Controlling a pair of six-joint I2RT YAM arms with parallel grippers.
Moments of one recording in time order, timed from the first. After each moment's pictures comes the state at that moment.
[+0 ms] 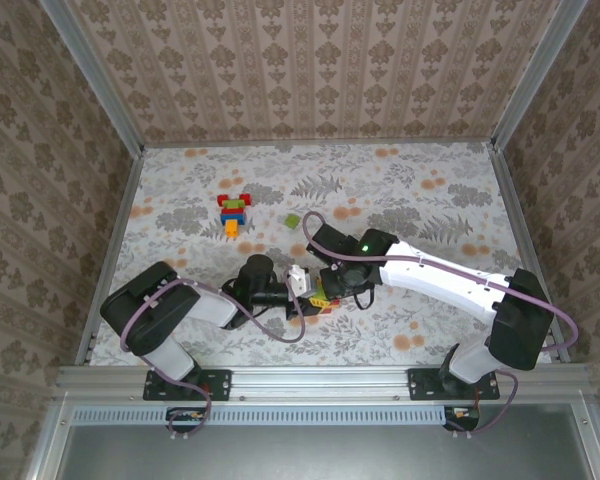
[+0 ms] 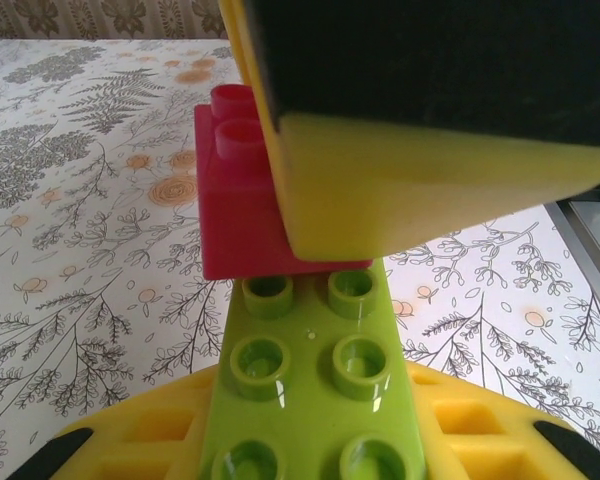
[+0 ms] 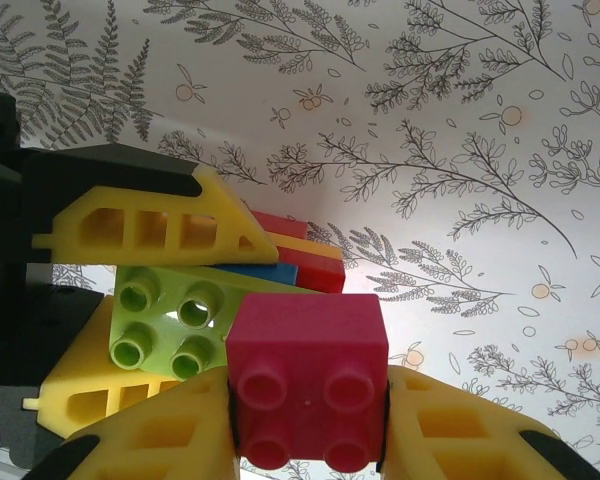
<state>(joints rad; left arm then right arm) -0.82 1.62 0.38 0.86 0.71 0.28 0.91 1.52 1.24 -1.02 0.09 0.66</state>
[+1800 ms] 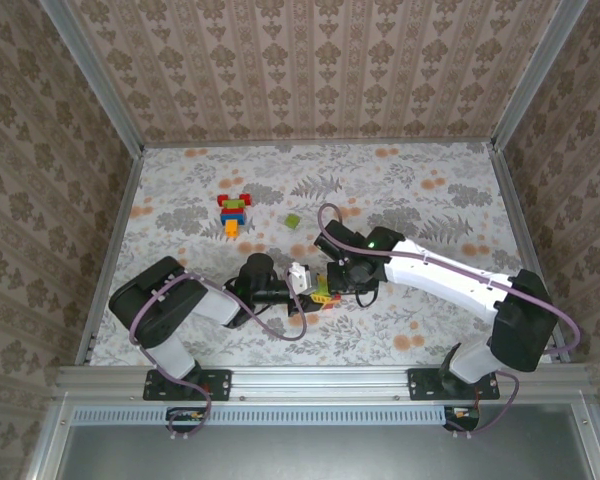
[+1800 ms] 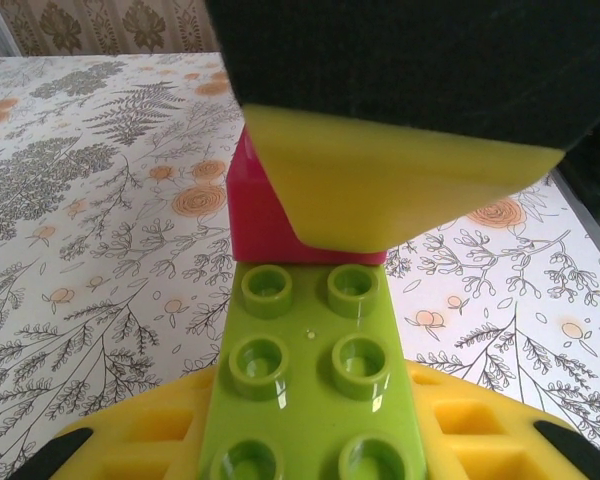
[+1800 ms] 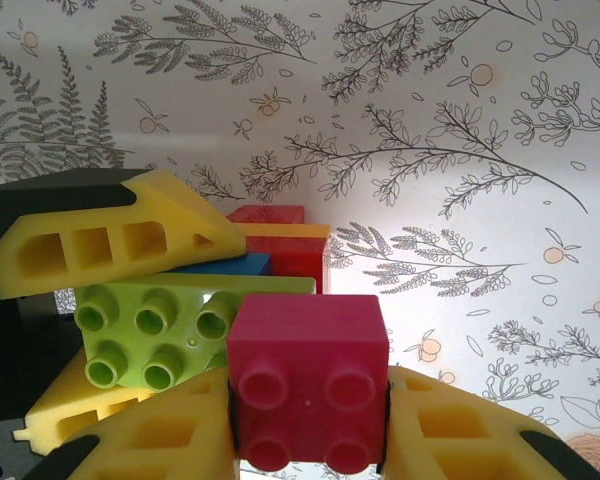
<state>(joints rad) -0.80 1.67 0.39 0.94 0.70 0.28 0.86 1.51 1.21 -1.00 0.05 0.81</state>
